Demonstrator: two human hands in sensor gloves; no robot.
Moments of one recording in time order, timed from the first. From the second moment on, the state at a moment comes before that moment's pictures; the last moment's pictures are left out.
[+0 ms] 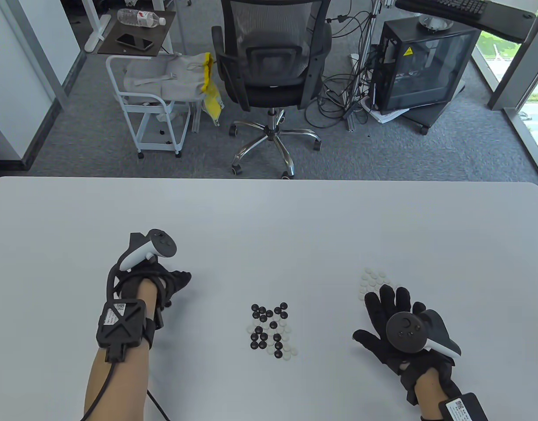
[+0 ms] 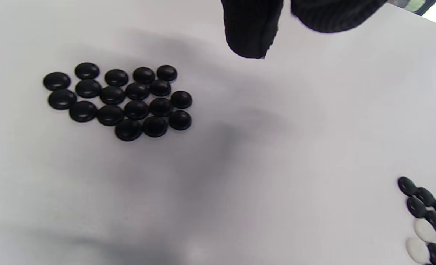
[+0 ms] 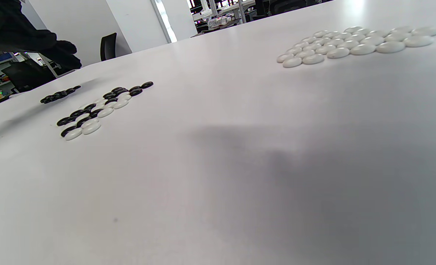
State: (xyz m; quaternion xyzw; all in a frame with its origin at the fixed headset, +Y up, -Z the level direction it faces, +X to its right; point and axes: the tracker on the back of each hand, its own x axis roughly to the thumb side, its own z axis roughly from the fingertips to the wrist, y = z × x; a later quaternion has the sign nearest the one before) left_hand -0.257 -0.717 -0.402 -0.38 0.01 0.10 0.92; right_hand 0.242 -0.746 -0.270 0.22 0.14 0.95 0.15
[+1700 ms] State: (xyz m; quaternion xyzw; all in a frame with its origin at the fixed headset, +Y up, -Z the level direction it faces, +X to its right) left_hand -0.273 -0.760 -0.406 -0.42 0.09 0.02 0.90; right_hand 0.243 -0.748 -0.270 0.22 0.15 0.95 0.15
